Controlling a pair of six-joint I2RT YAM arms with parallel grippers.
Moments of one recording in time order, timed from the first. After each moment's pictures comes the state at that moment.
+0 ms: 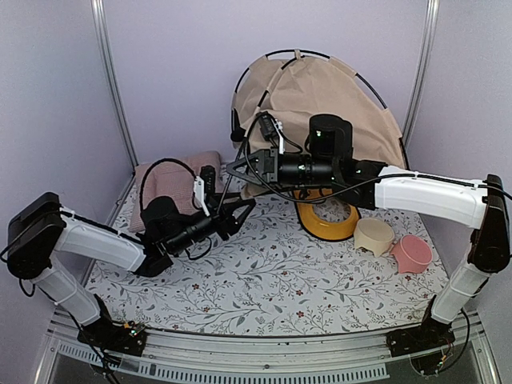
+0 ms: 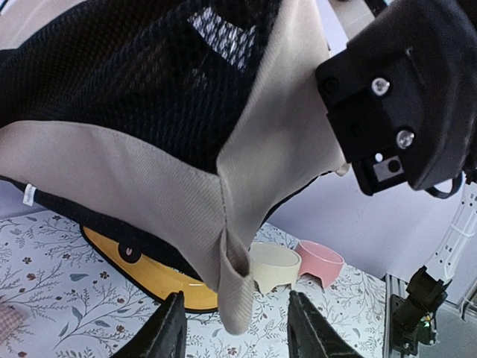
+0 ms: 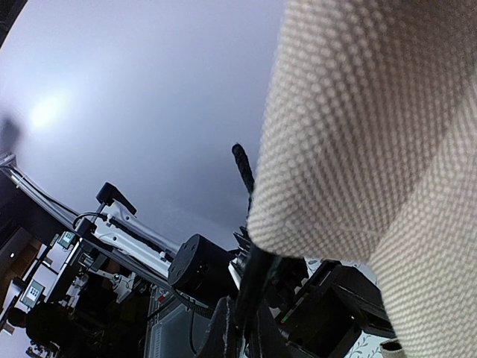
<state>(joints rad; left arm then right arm) -0.89 1.54 0.59 1.10 0.07 -0.32 0.91 1.67 1.40 0.20 -0.51 0.74</state>
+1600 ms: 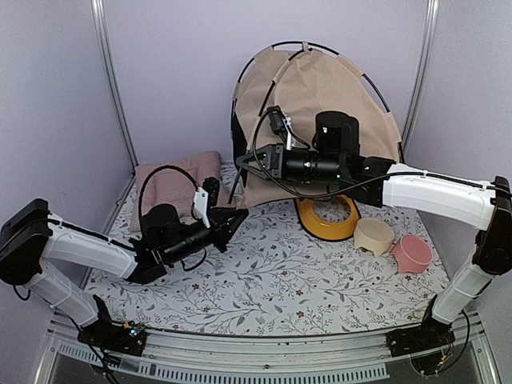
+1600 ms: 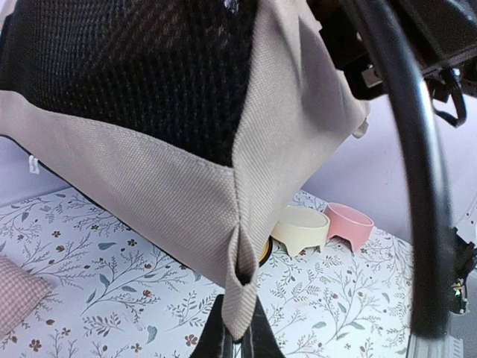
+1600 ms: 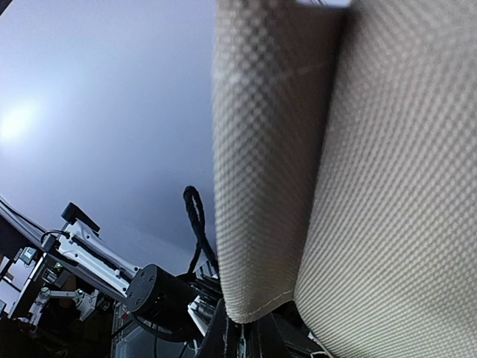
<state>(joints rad) -0.95 1.47 0.55 0.95 -0.03 -0.23 0.90 1.63 1.39 0.14 -0.39 0.65</state>
